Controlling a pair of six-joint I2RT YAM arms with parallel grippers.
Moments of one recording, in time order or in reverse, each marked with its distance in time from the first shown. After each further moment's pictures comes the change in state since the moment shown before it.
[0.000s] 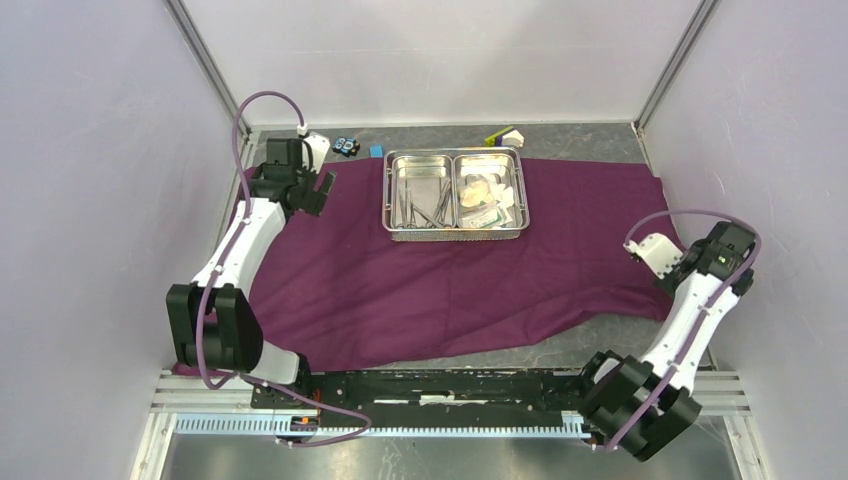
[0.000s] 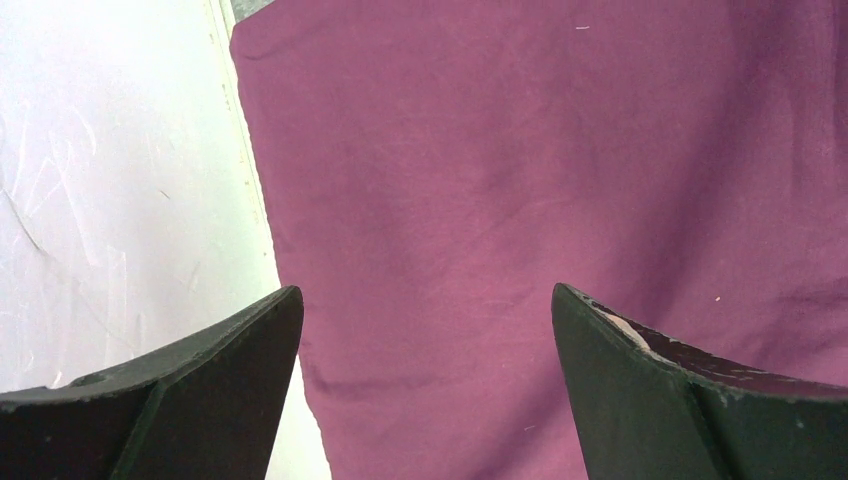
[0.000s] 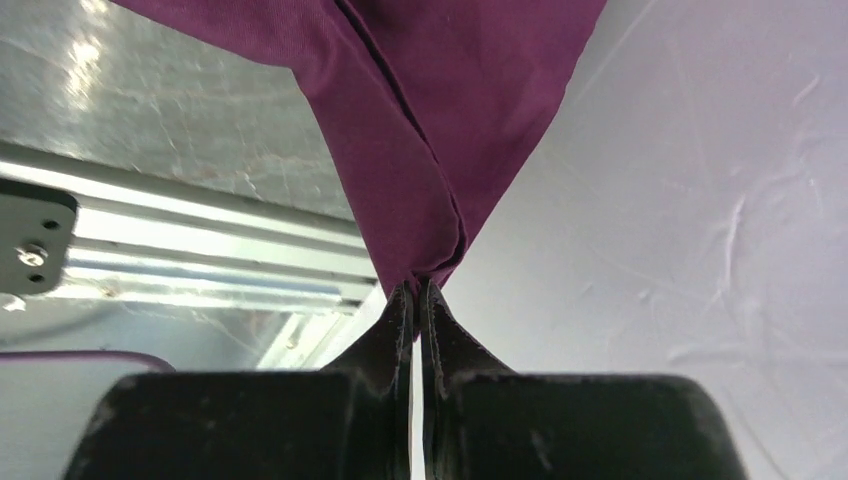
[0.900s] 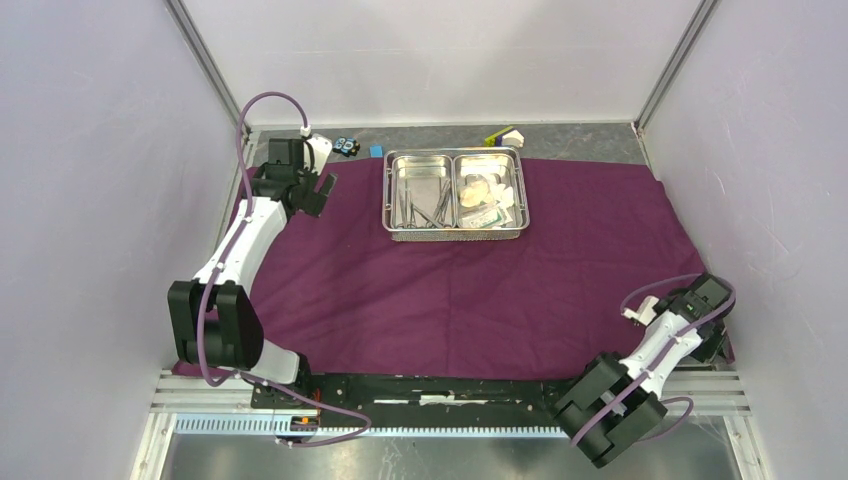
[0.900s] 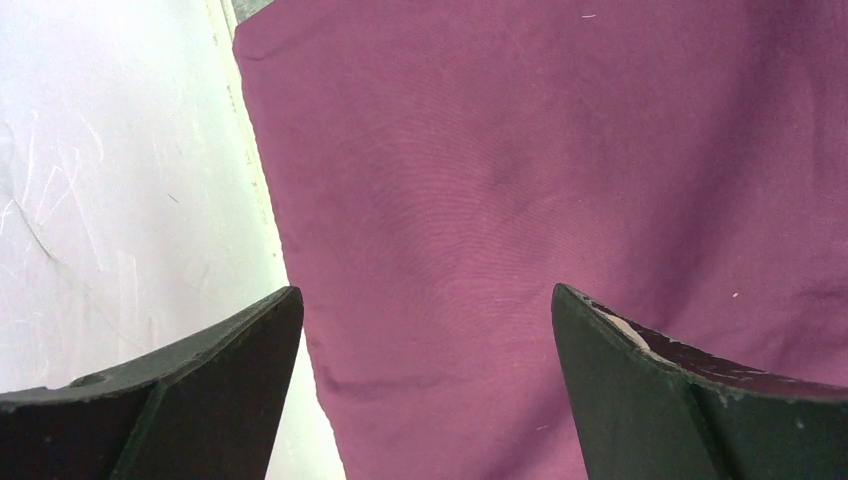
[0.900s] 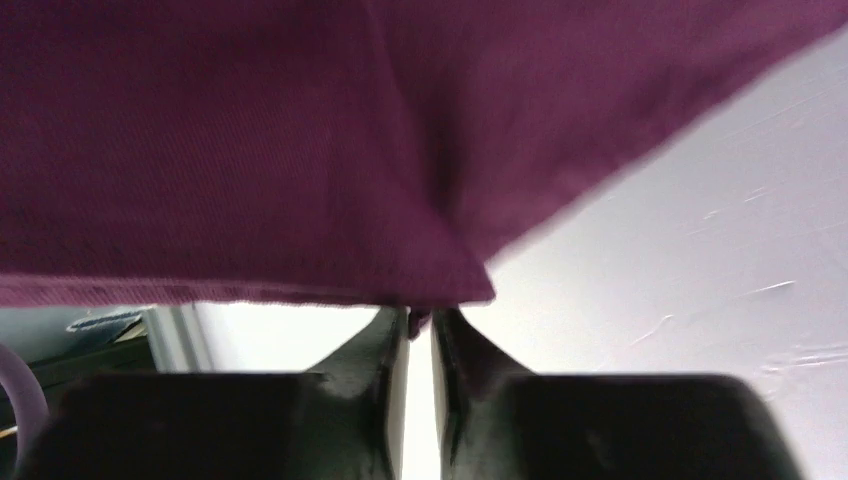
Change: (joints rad) left arm -0.006 0.016 0.003 0.002 -0.006 0.034; right arm -0.174 -0.184 -0.474 0.416 0.391 -0.470
